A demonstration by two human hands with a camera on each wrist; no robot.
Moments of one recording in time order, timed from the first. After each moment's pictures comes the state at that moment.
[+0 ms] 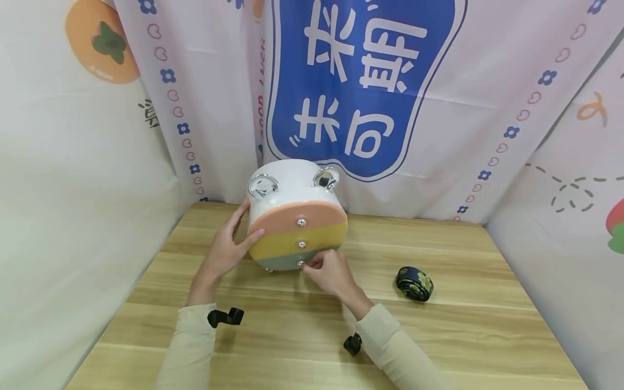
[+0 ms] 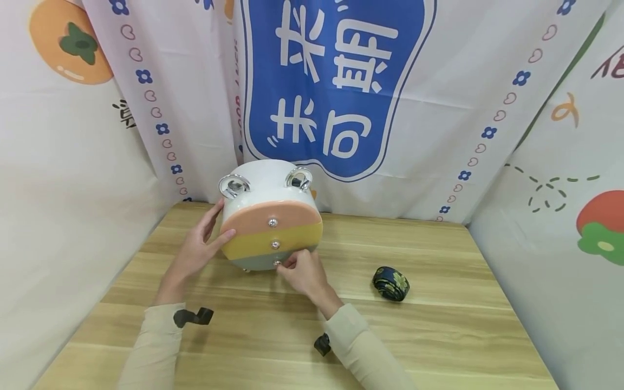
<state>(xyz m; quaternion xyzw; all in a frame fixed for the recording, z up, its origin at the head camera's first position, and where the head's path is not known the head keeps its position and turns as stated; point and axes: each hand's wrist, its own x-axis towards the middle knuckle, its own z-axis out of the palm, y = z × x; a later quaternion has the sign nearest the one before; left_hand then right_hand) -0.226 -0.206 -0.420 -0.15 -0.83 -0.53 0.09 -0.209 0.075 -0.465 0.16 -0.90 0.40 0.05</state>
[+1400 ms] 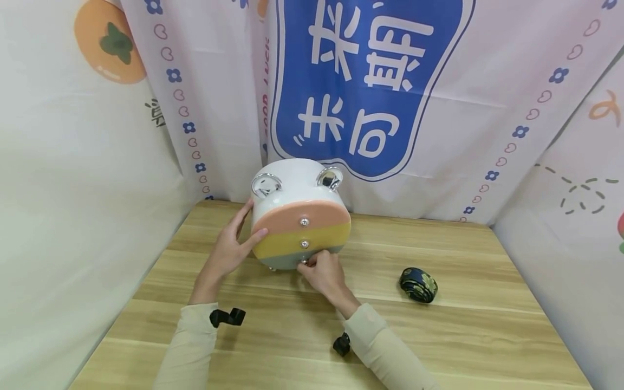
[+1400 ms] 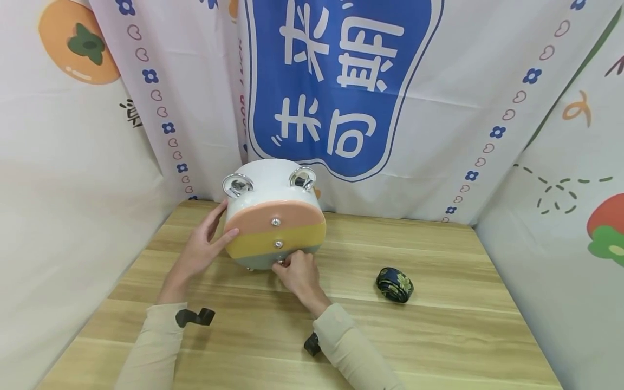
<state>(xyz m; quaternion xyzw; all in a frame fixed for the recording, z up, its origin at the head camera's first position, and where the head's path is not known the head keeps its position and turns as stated) -0.222 -0.205 -0.418 -0.14 -0.84 -0.52 0.09 -0.216 0.051 -0.483 0.10 -0.91 0.39 0.06</state>
